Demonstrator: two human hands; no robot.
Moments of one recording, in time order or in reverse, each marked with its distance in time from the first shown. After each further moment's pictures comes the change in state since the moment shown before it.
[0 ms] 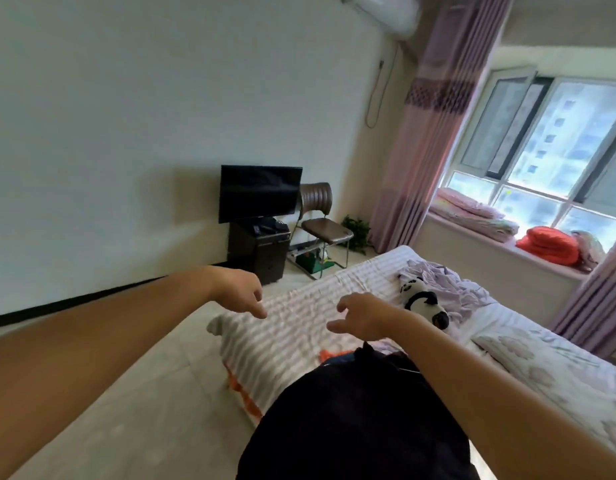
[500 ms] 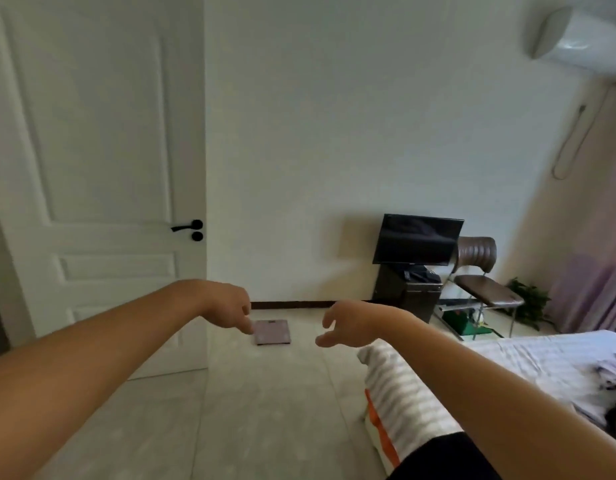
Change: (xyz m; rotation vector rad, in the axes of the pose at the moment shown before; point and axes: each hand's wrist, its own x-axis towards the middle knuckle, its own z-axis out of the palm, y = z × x) left_hand -0.364 -0.157 0.056 -0.129 0.064 -0.570; right_hand -0.122 -0.326 -0.002 -0.285 -0.079 -0.603
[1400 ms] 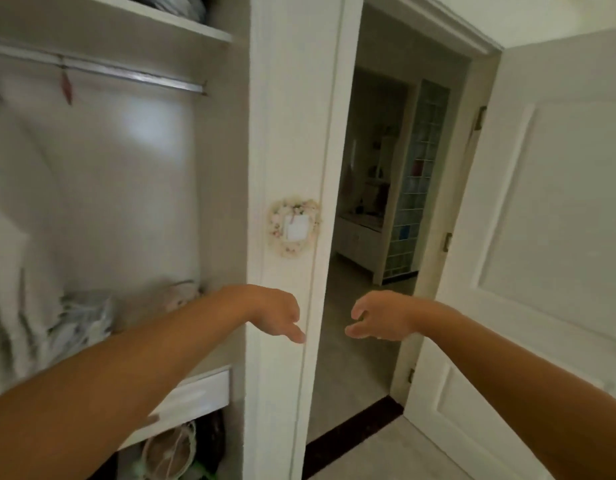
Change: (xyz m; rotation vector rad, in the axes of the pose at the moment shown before) left_hand -0.422 -0.396 0.098 -0.354 0.168 -0.974; right_hand 0.099 -0.635 -0.075 -0.300 0.066 -1.112
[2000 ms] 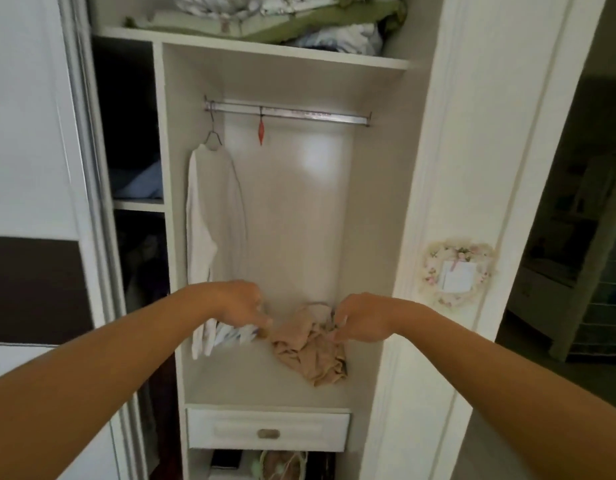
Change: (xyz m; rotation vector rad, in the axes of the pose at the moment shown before) left_hand -0.100 -0.227 0.003 -0.232 0.157 -0.614; right_hand 0.163 -0.198 -0.046 -0.139 -0.008 -0.553
